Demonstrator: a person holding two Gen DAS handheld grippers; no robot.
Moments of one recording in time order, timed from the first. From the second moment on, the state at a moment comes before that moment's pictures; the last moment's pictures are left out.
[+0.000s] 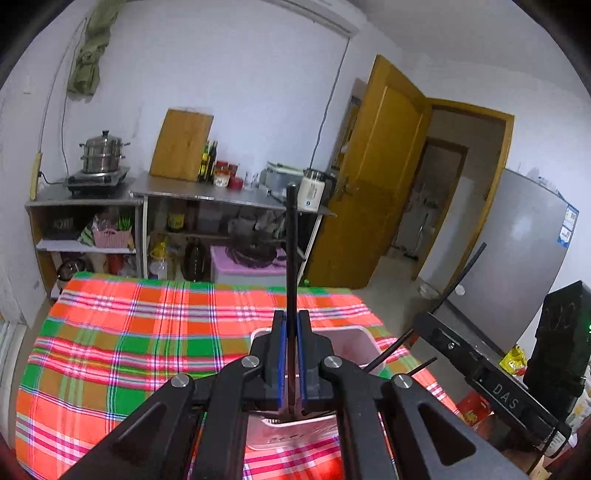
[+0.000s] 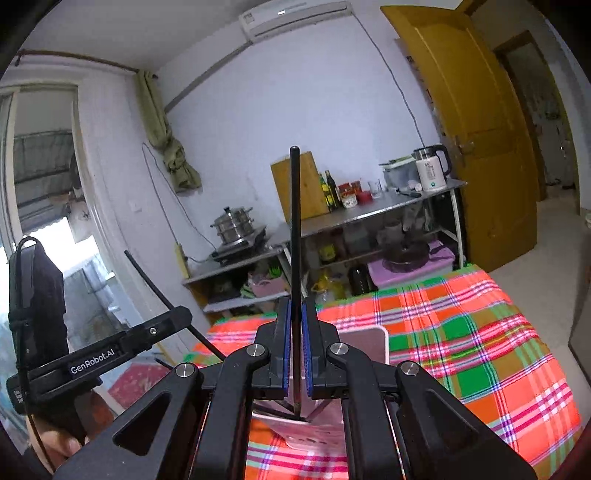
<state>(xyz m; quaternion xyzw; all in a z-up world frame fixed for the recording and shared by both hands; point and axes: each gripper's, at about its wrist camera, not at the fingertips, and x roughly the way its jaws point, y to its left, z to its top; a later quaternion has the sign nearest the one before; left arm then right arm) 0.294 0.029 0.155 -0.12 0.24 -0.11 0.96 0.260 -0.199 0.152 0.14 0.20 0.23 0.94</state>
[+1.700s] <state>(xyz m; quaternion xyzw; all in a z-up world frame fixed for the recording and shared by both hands) 0.100 0.021 0.044 -0.10 0.31 -0.14 0.93 0.112 -0.245 0.079 0.11 0.28 0.26 0.92</state>
